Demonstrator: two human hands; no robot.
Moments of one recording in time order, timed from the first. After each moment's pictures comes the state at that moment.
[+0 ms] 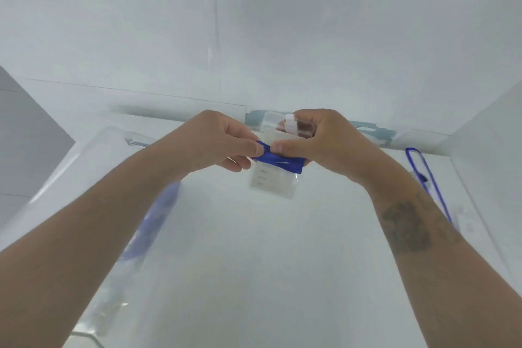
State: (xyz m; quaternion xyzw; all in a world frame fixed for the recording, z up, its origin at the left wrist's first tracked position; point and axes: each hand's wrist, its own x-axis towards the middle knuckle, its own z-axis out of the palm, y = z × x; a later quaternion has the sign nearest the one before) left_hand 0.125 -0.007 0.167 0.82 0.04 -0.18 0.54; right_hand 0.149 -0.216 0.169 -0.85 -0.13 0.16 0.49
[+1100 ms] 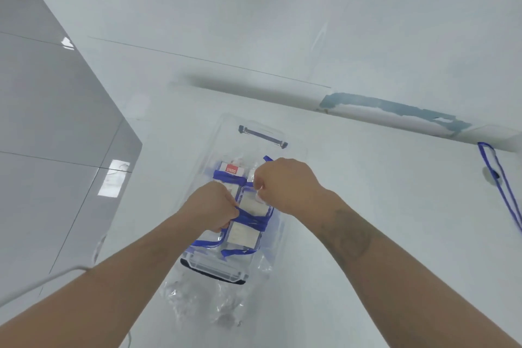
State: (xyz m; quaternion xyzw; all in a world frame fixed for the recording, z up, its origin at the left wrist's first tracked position) left_hand 0.098 0.261 0.000 0.85 0.17 -0.36 0.35; right_hand 0.139 0.118 0.050 -0.95 -0.19 0.25 -0.04
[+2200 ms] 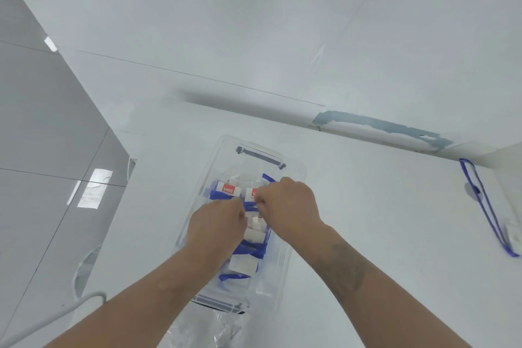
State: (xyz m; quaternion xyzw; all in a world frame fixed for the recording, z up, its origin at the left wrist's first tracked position) left_hand 0.099 0.252 -0.005 0.96 0.03 -0.18 0.20; right_hand 0.139 0.121 0.040 -0.97 -0.18 0.17 -0.08
